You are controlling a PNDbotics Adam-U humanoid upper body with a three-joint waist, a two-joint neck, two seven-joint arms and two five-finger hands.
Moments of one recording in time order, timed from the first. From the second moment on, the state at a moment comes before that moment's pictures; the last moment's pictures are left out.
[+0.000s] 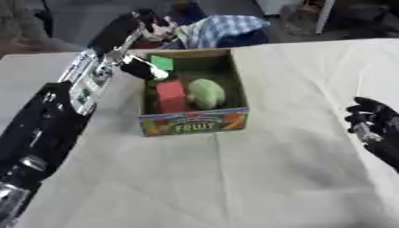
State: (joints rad) left arm -0.79 0.52 -0.20 -1.38 -0.60 -0.10 0.02; right arm -0.25 -0.35 0.00 -1.48 0.08 -0.20 0.11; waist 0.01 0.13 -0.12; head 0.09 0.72
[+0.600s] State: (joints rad) left arm -0.38 0.51 -0.01 -1.72 -0.29 0.03 0.18; right arm -0.25 -0.35 -0.01 -1.50 0.08 -0.20 0.08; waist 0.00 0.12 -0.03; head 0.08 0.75
